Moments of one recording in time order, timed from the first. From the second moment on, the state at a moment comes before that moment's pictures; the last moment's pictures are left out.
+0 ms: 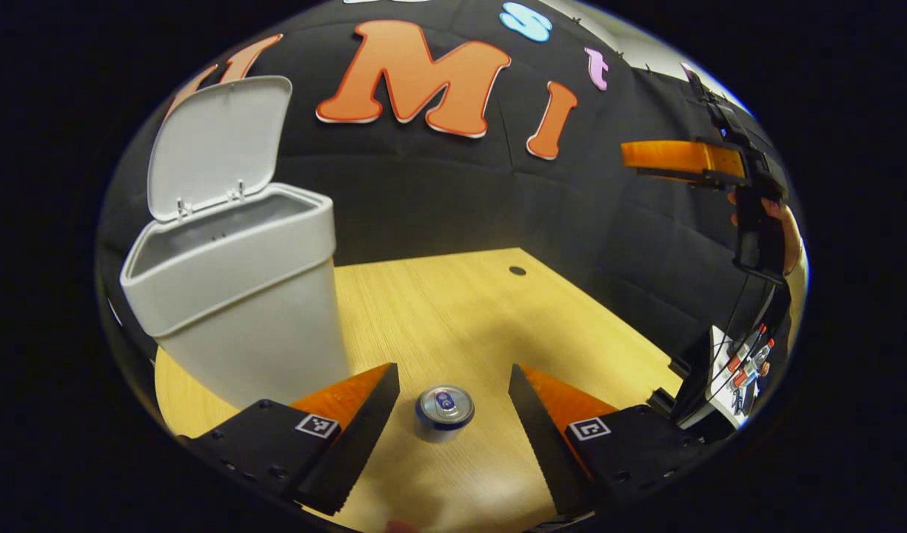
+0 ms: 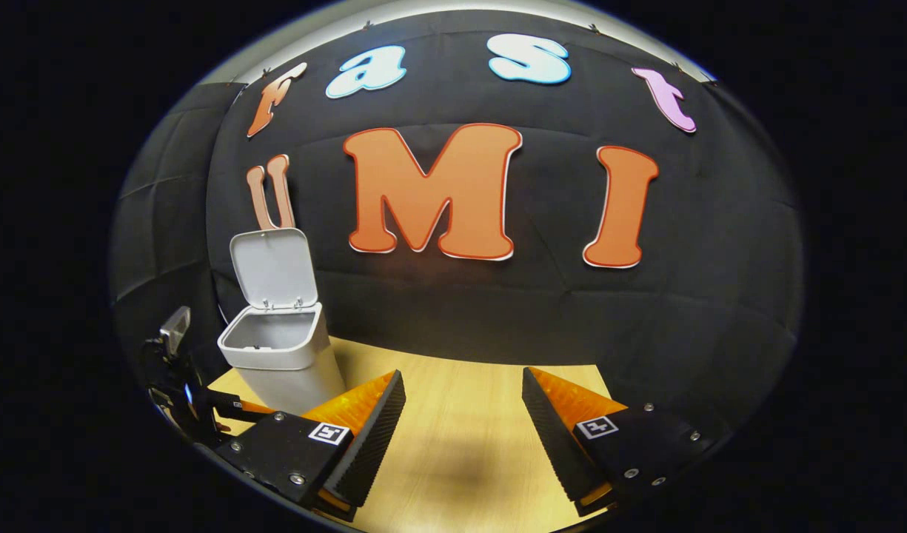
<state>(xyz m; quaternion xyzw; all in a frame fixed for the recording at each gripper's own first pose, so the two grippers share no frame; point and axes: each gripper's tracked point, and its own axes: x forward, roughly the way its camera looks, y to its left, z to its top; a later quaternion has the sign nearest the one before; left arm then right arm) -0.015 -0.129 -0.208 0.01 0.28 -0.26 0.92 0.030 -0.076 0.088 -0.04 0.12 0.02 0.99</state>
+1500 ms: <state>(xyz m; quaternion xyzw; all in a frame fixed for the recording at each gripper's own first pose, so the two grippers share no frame) 0.026 -0.145 -0.342 0.05 0.35 -0.22 0.91 0.017 -0.131 0.026 -0.01 0.21 0.00 0.98</state>
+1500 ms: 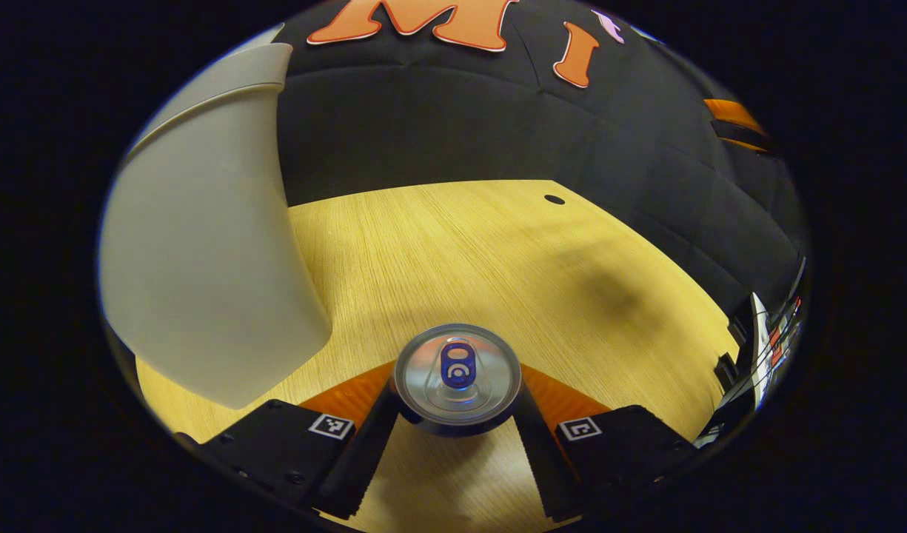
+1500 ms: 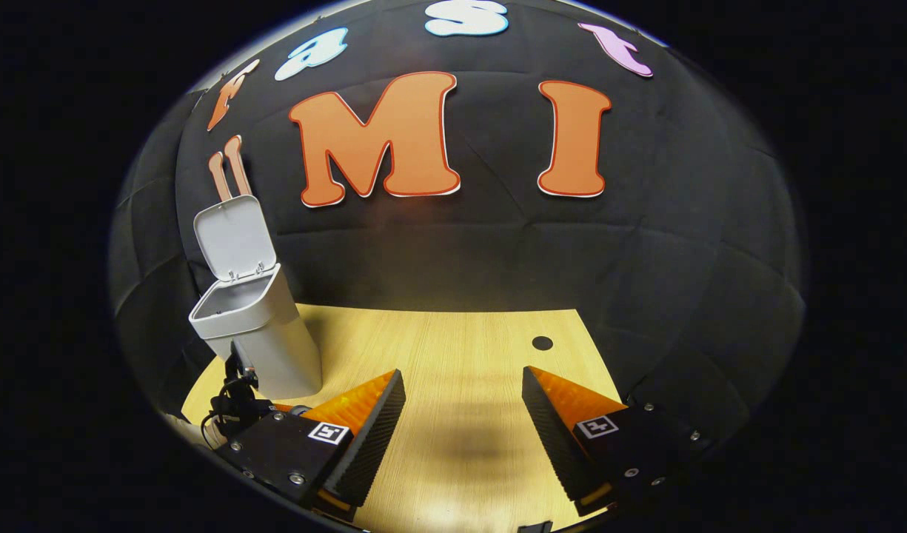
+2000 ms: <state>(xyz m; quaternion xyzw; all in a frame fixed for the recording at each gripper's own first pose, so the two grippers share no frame) 0.015 -0.141 -0.260 0.04 0.32 -0.24 0.92 0.016 -0.116 0.035 0.00 0.20 0.01 0.98</state>
